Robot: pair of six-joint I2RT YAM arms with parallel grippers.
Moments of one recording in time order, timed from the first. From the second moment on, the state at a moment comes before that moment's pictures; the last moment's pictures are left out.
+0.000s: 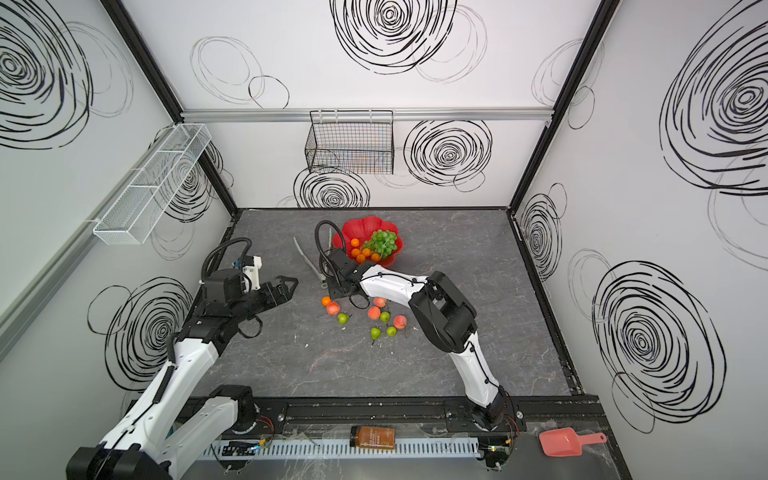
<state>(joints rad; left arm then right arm) -0.01 0.89 0.61 -0.34 0.37 -0.49 0.85 2.15 1.61 -0.45 0.05 0.57</state>
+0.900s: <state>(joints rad) -0.01 0.90 0.61 -0.34 0.39 -0.49 0.85 2.27 1.74 -0.57 0.07 0.55</state>
